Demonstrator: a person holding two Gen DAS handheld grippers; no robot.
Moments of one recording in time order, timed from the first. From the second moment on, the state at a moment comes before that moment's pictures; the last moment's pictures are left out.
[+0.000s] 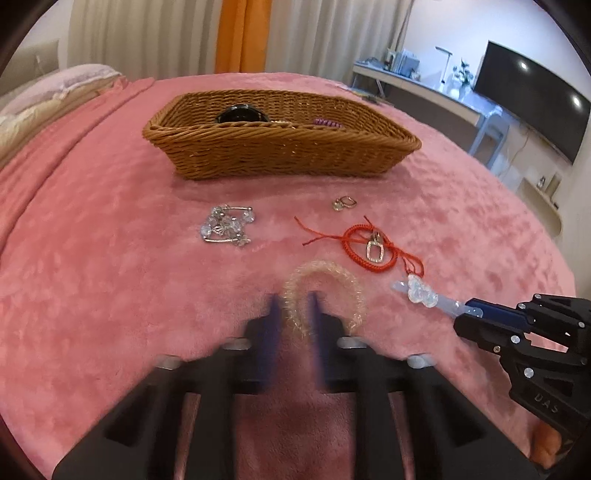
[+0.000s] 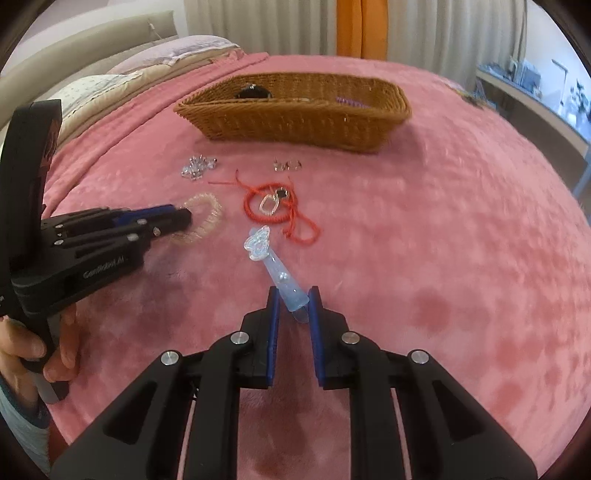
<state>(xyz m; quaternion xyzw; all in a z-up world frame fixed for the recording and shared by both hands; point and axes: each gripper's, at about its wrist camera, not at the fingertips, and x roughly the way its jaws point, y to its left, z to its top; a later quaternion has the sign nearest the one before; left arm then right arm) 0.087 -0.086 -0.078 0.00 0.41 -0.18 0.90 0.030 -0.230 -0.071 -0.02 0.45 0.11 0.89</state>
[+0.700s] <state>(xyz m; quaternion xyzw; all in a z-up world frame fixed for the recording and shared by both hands) 0.048 -0.035 -0.078 -0.06 0.39 -0.16 0.90 0.026 -0.215 -0.059 -0.02 0.45 0.14 0.88</state>
